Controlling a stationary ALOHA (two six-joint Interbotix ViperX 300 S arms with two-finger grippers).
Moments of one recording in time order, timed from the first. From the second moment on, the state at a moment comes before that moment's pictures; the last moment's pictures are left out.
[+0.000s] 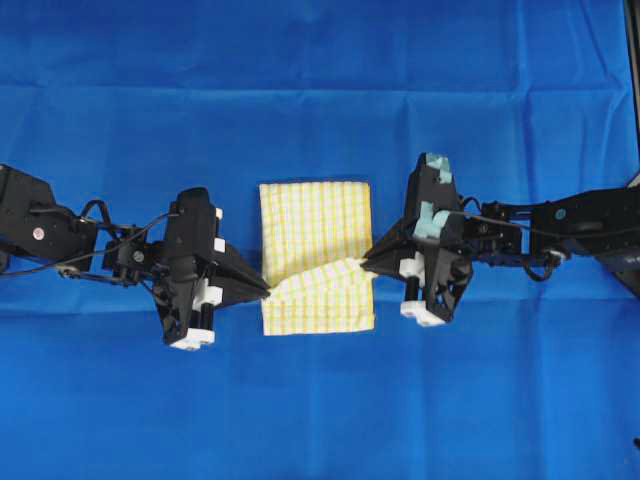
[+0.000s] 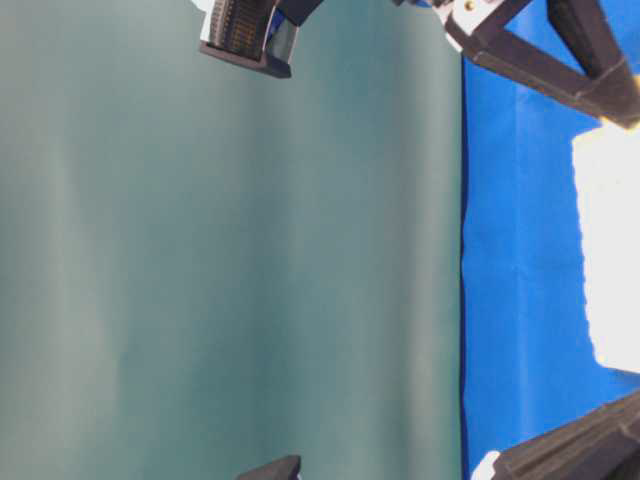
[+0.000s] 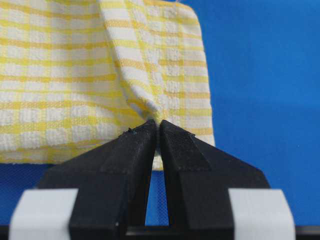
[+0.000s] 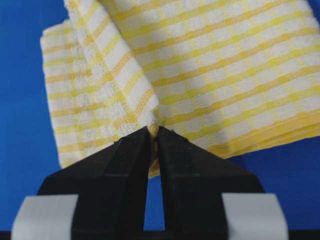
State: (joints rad) left arm -0.18 0.08 0.91 -0.06 -0.44 -0.21; right arm 0.12 0.01 0.88 0.39 -0.24 0.17
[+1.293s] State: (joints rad) left arm -0.14 -0.45 1.05 -0.06 -0.18 -0.19; right arm 0.06 -0.48 0.93 0.37 -0.08 -0.05
